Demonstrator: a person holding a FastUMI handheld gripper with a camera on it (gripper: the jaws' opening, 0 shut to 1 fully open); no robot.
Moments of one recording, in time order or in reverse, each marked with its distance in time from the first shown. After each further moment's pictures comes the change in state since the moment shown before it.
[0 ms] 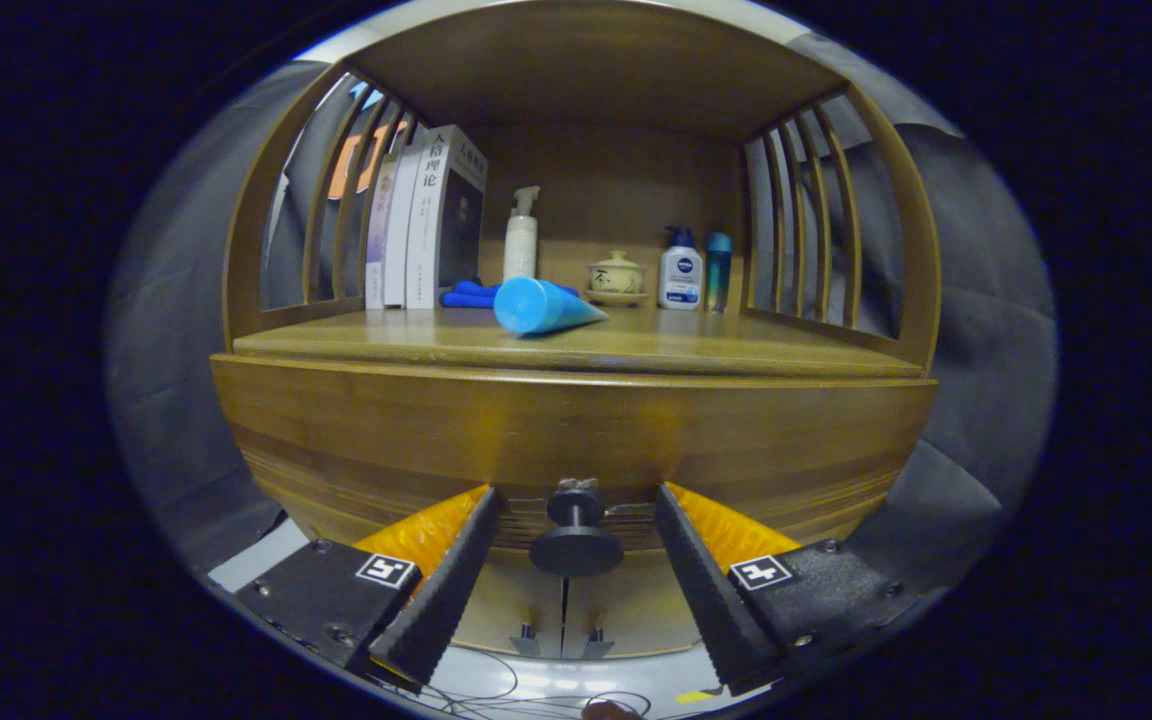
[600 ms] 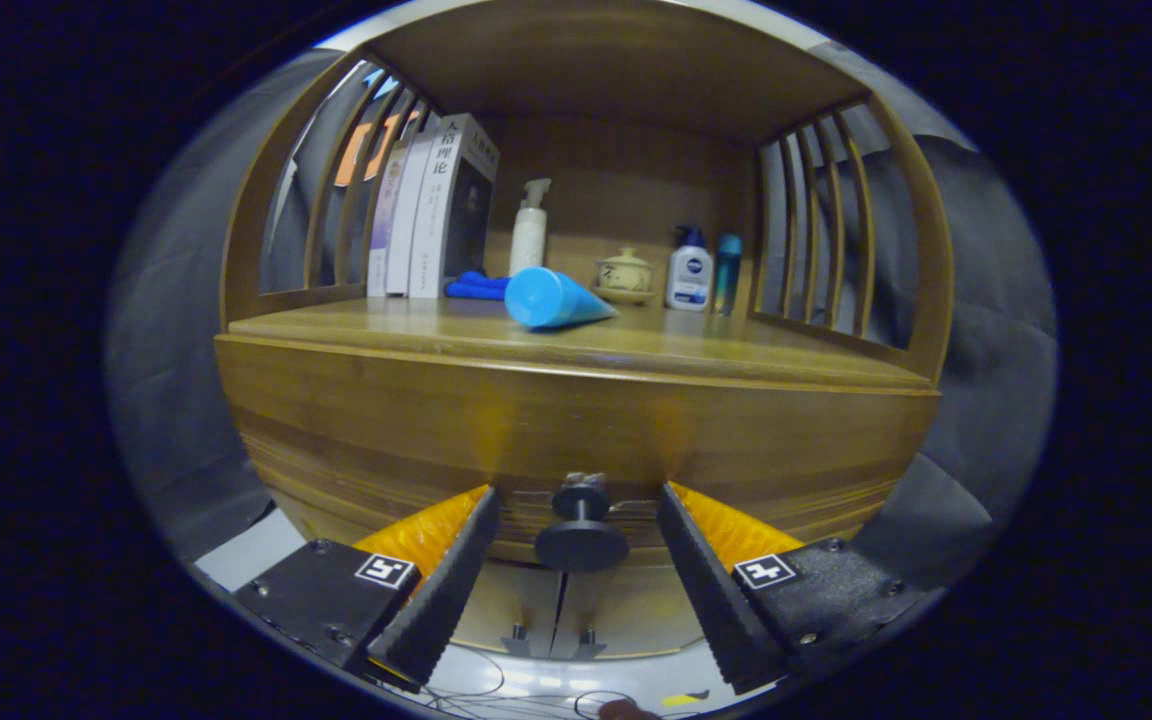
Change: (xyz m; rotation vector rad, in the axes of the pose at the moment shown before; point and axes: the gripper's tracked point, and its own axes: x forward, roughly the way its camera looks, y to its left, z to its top) arm -0.005 0.015 -0.001 -0.026 0.022 0.074
